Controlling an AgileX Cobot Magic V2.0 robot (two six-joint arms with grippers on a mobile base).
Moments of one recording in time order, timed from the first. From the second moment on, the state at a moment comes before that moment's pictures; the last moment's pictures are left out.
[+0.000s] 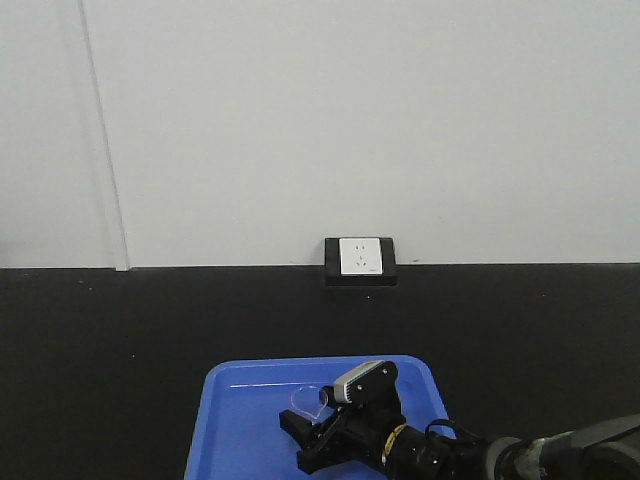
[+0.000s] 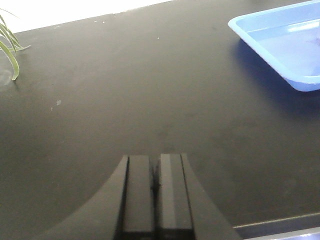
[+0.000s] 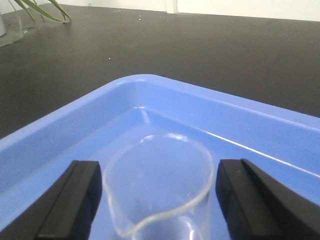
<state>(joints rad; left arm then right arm) -0.05 -0.02 0.03 0.11 0.39 0.02 0.36 2.33 -1.25 -0.59 -0.84 0.49</state>
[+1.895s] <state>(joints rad) -0.05 -0.02 0.03 0.11 0.39 0.02 0.36 0.86 -0.41 -0.57 -0.08 0.51</state>
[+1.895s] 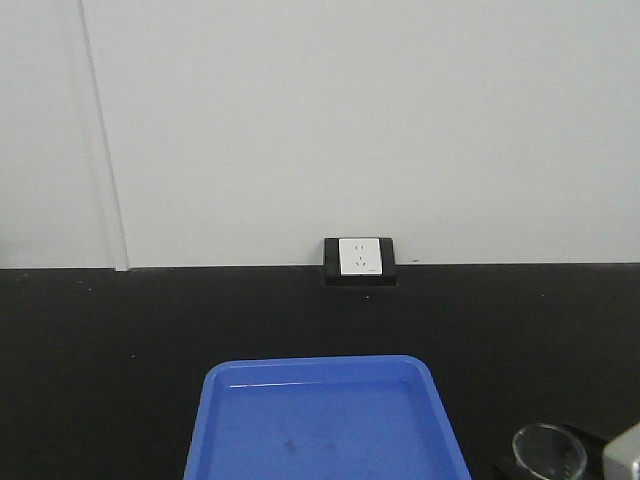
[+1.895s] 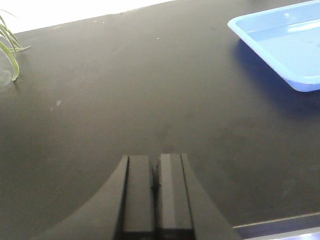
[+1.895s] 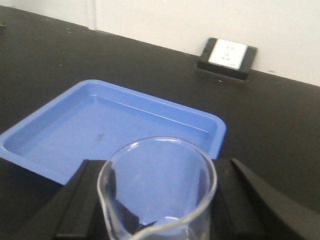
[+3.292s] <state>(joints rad) -0.05 -0.02 0.03 0.11 0.39 0.02 0.36 0.70 -0.40 -0.56 0.06 0.50</state>
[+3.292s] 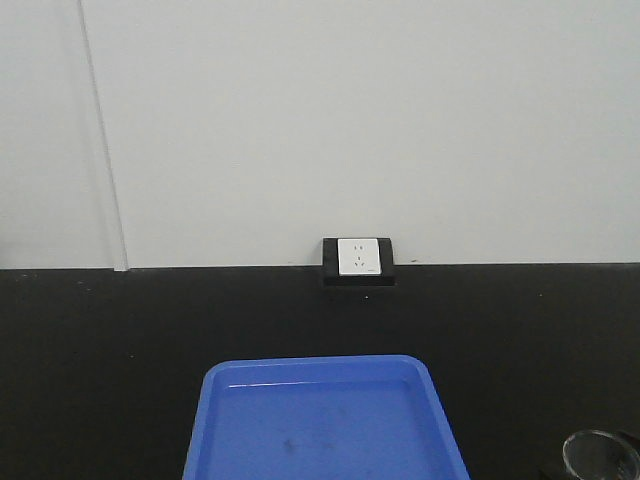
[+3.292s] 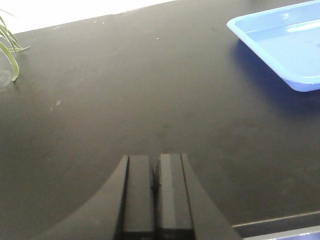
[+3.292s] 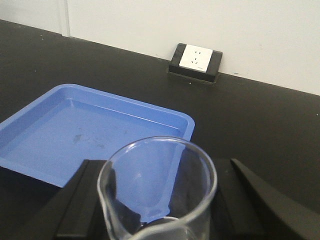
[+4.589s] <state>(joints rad) -0.05 -0.02 0.03 0.11 0.39 0.02 0.36 0.70 -0.40 -0.56 0.06 0.50</state>
